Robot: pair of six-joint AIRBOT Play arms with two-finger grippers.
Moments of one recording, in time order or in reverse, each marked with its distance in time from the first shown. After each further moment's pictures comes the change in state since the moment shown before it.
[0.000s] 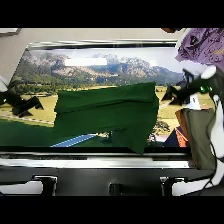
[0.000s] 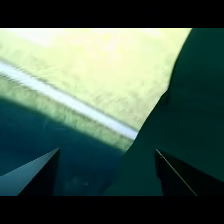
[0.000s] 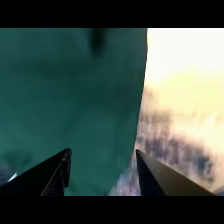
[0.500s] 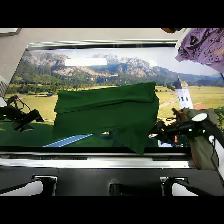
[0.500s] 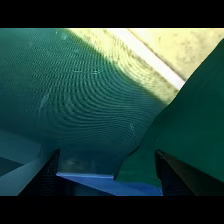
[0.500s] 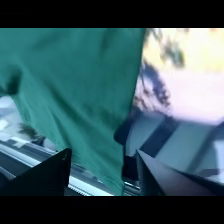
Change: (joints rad) left arm 0.035 0.133 -0.246 -0.009 0.050 -0.035; right arm -0.044 0.315 -0.805 0.280 -0.222 -0.192
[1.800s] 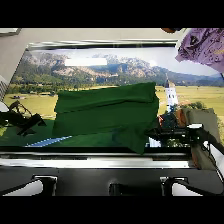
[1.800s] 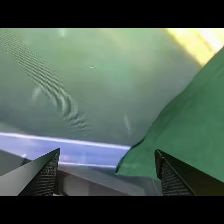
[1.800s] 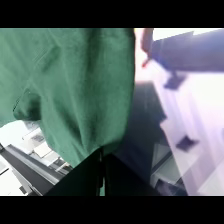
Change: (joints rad) left arm 0.031 0.035 -0.120 -0.070 0.044 0.036; right arm -0.001 -0.045 -0.123 0.243 -0.123 -0.134
